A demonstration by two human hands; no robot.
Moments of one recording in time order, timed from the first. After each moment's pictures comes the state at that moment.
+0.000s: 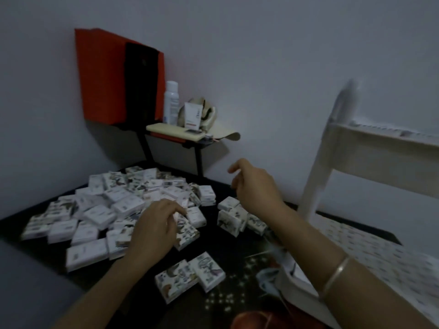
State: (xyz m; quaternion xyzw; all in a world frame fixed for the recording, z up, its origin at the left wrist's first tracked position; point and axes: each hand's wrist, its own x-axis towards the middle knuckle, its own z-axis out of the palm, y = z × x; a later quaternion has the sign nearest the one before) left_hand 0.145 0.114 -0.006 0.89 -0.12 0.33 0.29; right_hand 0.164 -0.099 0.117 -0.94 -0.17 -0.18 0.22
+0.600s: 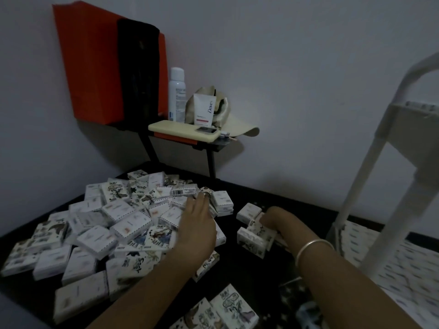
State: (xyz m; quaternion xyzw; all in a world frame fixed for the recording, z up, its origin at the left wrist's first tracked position) left_hand 0.249 0.079 -0.014 0.98 -0.10 0.13 -0.13; right_hand 0.349 -0.124 -0.013 -0.96 0.15 0.17 0.14
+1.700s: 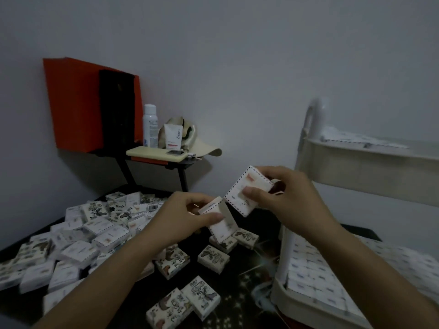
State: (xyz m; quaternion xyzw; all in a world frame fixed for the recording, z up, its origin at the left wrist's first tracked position) left_hand 0.136 0.067 0.109 0.82 -0.23 0.07 0.52; right_hand 0.088 -0.144 0.163 -0.86 -0.15 -0.25 0.42
